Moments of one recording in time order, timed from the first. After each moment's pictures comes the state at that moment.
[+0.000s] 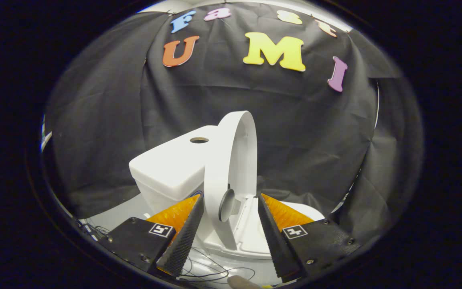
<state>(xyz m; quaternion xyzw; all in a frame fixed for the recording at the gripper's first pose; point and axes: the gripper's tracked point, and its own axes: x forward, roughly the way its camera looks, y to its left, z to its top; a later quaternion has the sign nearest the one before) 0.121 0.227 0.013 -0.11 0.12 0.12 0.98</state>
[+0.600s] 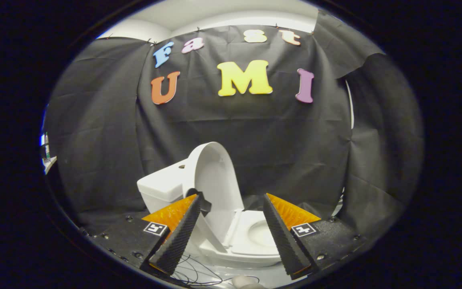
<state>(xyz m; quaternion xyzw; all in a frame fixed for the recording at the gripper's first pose) 0.049 0.120 0.056 -0.01 0.01 0.10 0.99</state>
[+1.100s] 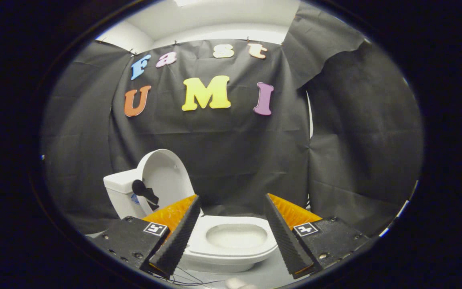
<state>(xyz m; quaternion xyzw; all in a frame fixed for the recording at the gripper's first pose) 0.020 -0.010 0.031 0.01 -0.06 0.01 1.00</state>
